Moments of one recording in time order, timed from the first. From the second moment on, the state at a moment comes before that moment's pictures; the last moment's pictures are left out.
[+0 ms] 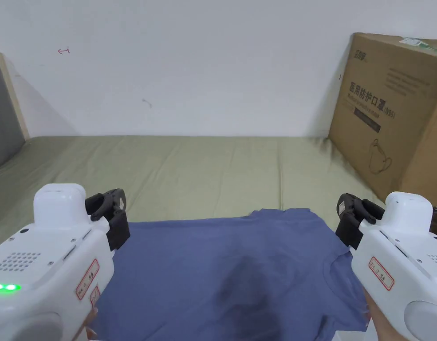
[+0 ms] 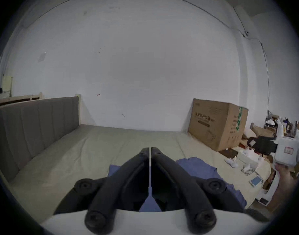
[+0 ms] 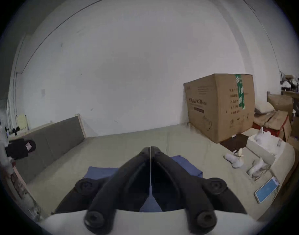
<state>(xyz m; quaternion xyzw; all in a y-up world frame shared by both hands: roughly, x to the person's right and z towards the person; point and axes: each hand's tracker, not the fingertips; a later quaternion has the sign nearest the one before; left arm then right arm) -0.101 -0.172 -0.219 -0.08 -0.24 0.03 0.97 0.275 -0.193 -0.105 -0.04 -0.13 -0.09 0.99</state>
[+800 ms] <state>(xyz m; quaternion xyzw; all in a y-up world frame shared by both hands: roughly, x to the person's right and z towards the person) -0.201 -0.390 -0.278 -0.62 -0.15 -0.06 0.77 0.289 -0.247 -0.091 -0.23 -0.10 -0.11 0.96</state>
